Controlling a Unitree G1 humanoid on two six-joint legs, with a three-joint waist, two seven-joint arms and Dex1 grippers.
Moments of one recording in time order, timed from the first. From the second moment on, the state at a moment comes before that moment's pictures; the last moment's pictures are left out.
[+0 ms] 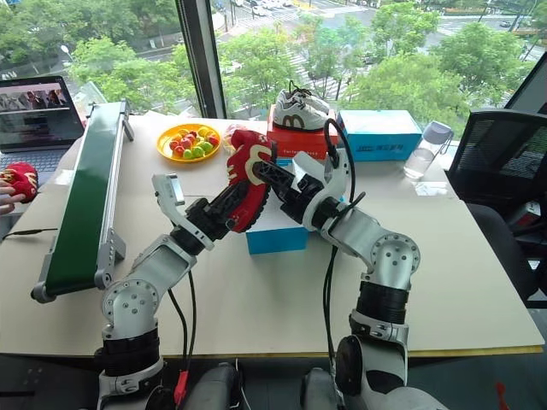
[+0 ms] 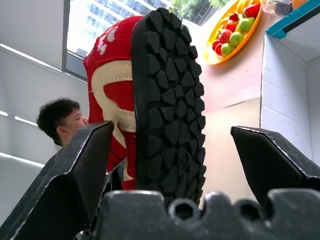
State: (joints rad) left arm -0.38 0.06 0.19 -0.35 -0.90 0.77 -0.23; right arm -0.68 -0.01 -0.36 -0.09 1.39 1.10 -0.32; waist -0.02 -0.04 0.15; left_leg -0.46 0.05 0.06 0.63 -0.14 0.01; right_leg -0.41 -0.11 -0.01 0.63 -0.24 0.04
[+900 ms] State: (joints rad) left arm -0.34 0.24 0.01 -0.37 -0.70 0.66 -0.35; right arm -0.68 -0.12 -0.29 -0.07 1.34 0.94 -0.32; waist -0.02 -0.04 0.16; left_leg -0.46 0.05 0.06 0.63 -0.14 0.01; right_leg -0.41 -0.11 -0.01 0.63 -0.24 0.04
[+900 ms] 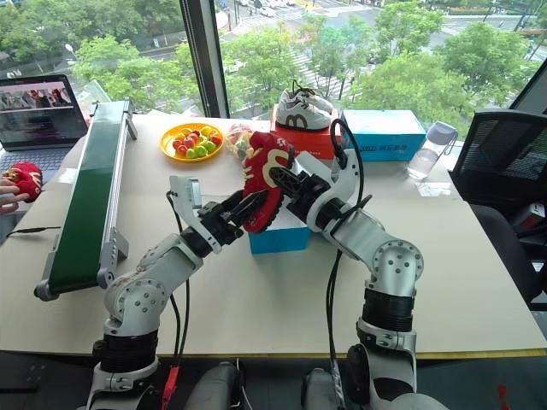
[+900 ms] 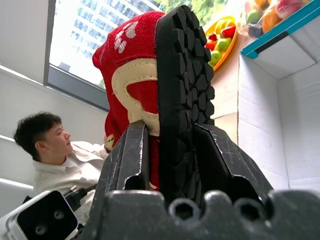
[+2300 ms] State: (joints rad) left arm -0.11 0.60 0.02 -0.34 -0.29 0.22 -0.72; right arm -1.32 -0.19 -0.10 1.27 0.26 0.55 0.47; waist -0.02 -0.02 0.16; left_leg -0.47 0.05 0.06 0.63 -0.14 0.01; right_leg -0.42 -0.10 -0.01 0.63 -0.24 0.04
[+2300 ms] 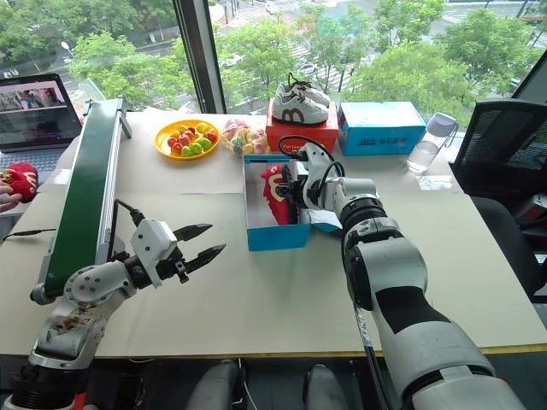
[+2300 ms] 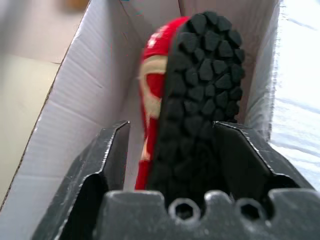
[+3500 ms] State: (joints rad) left arm -0.14 0.43 0.56 -0.08 -0.28 0.46 -0.07; right arm -0.39 -0.36 0.21 -0.28 0.42 0.57 0.87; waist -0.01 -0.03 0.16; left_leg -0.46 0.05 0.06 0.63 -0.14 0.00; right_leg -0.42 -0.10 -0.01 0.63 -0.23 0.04
